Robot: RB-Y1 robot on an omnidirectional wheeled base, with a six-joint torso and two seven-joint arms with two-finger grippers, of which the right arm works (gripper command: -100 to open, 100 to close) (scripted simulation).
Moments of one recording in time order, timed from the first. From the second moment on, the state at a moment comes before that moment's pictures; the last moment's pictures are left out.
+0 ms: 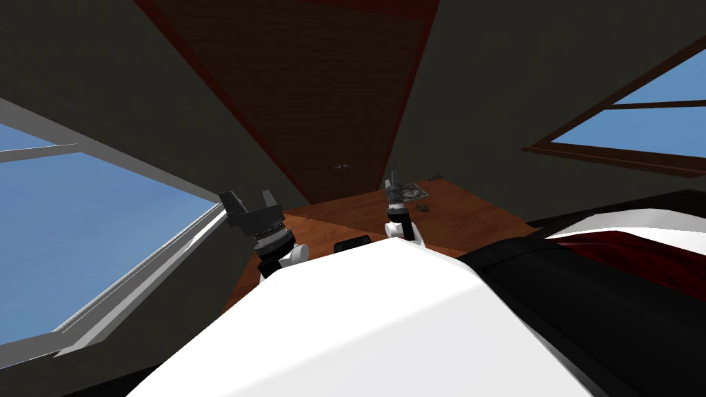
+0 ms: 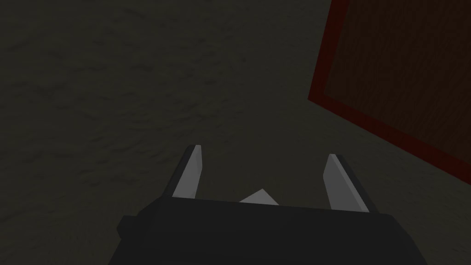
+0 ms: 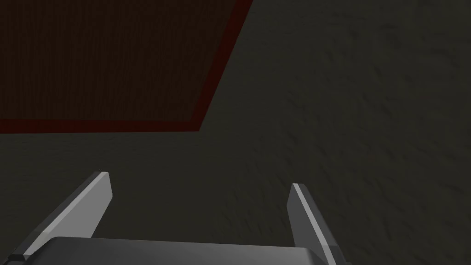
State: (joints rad) arm 0.52 -0.03 0.02 -2.24 0.03 -0.41 0.15
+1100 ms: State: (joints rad) arm 0.42 -0.06 0.00 -2.02 0.01 -0.47 0.13
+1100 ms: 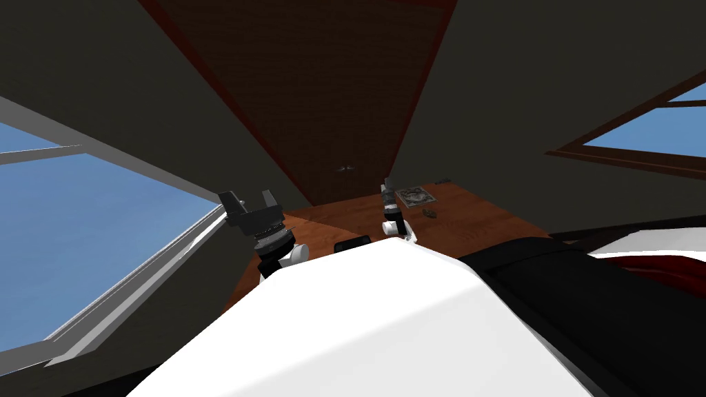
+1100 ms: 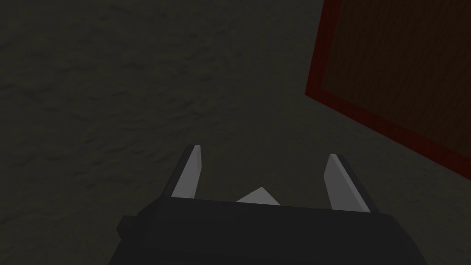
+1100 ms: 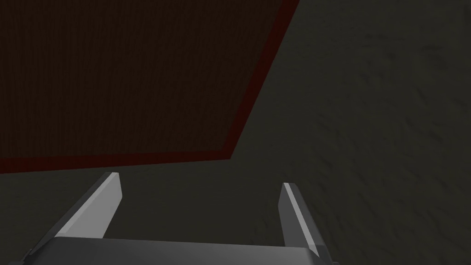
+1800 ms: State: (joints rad) arm 0.36 -0.09 -0.02 -1.86 -0.02 -0.50 0.11
